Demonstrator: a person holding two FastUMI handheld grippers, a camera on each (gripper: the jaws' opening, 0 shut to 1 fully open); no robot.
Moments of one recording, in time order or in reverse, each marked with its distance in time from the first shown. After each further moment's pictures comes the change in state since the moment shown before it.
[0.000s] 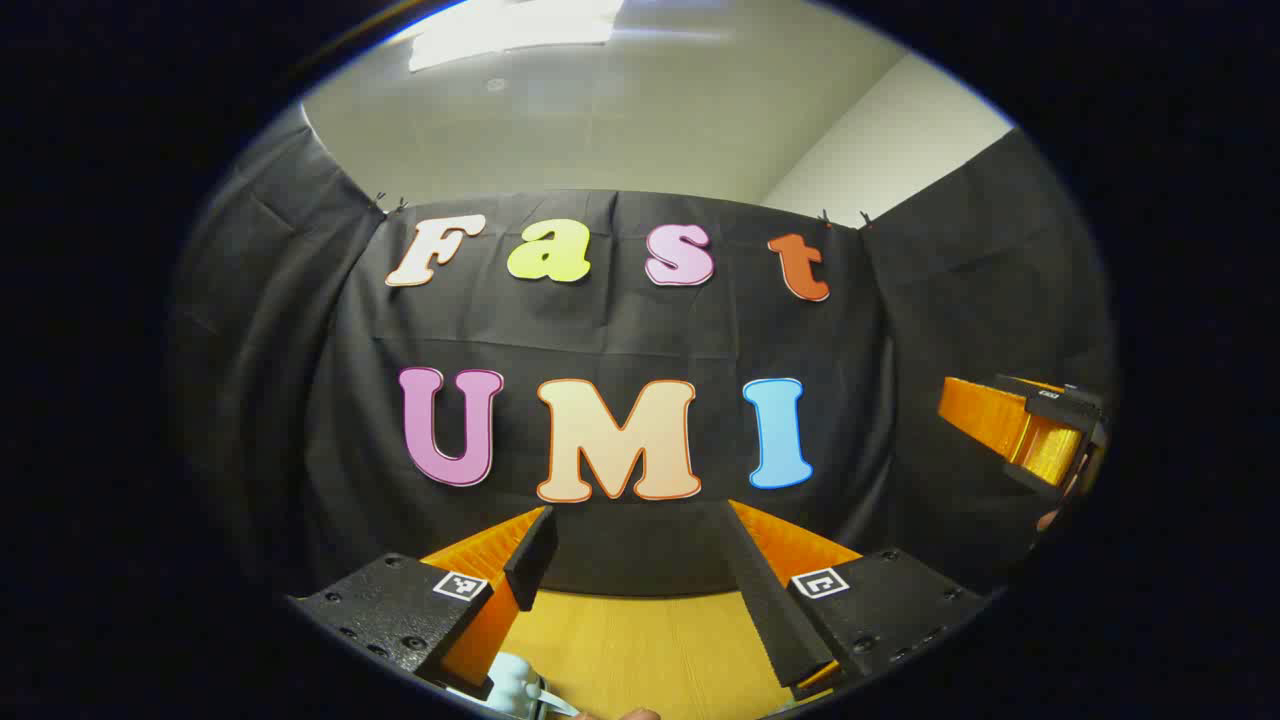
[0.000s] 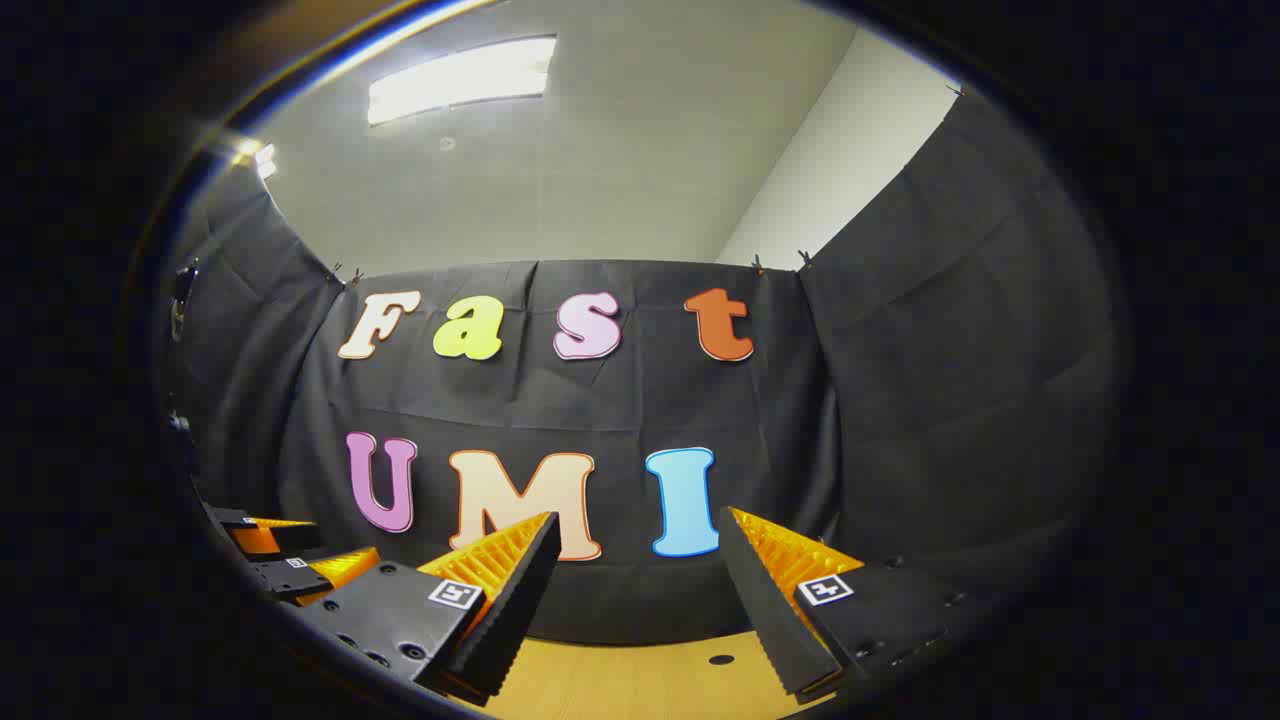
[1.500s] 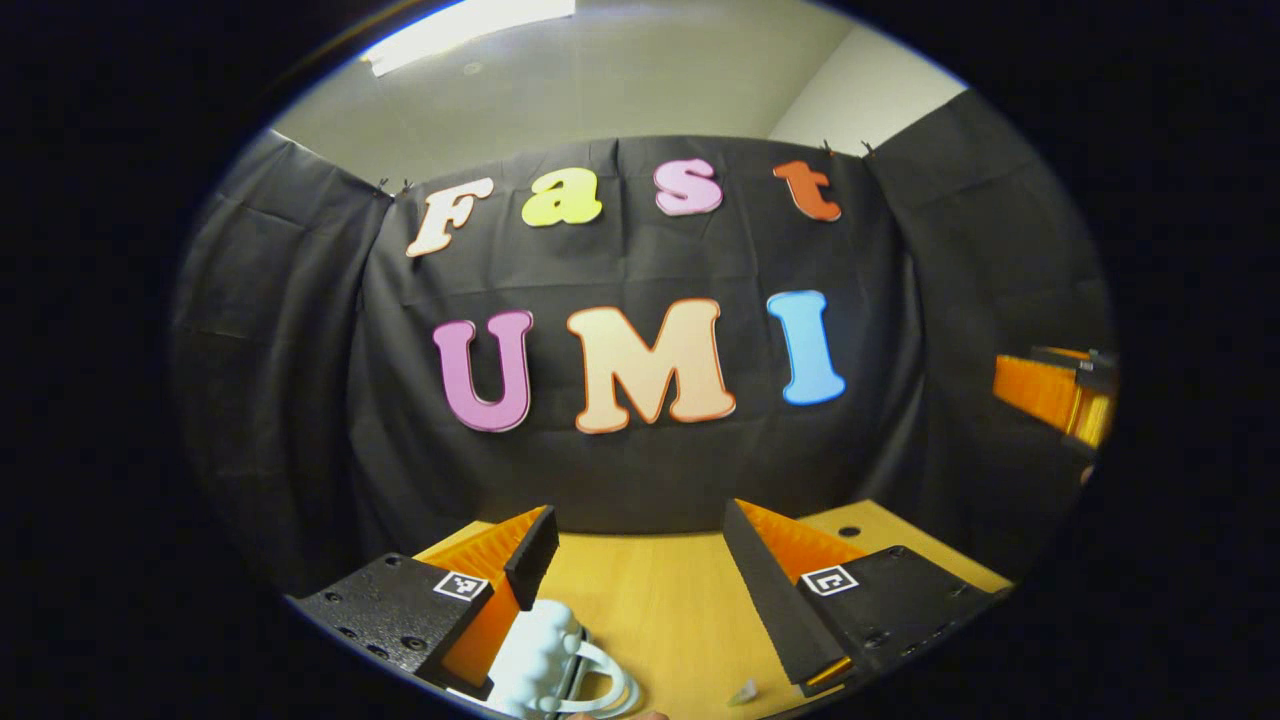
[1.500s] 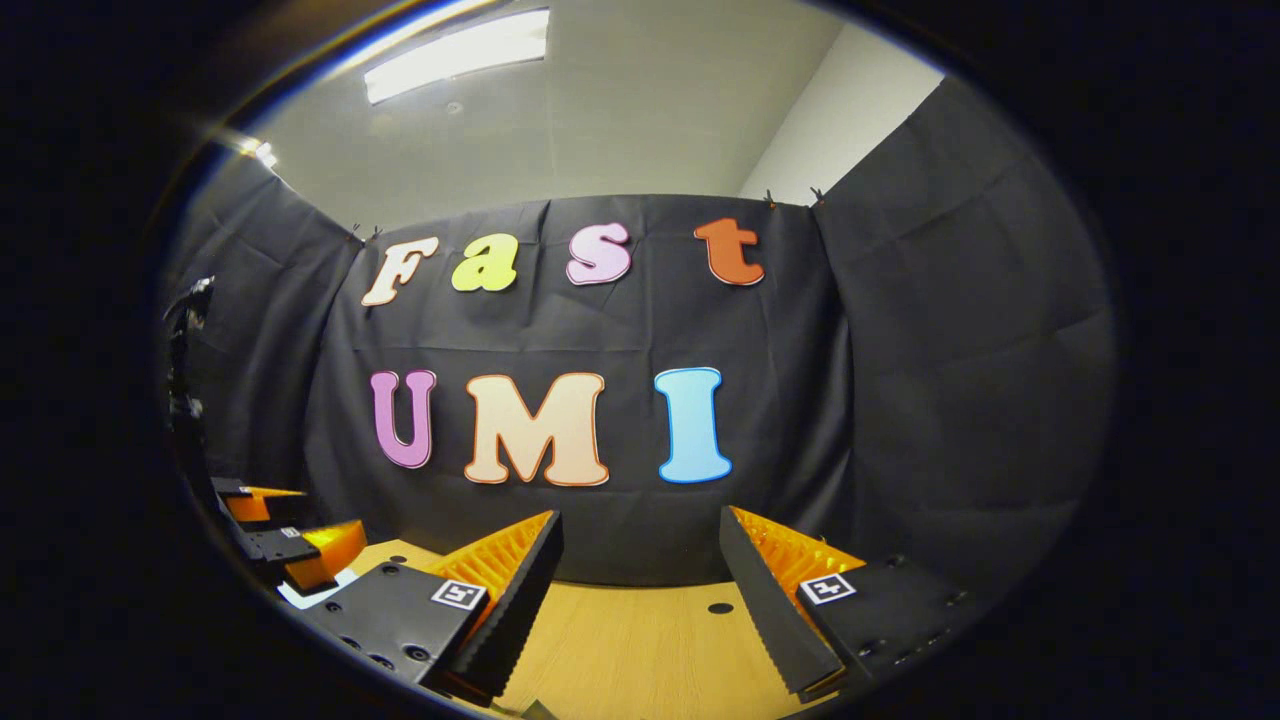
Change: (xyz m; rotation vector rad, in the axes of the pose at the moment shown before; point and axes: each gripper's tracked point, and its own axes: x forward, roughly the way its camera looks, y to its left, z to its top) left arm -0.047 0.031 -0.110 0.144 0.263 0.095; right arm -0.038 -0.034 -0.088 -0.009 0.210 0.063
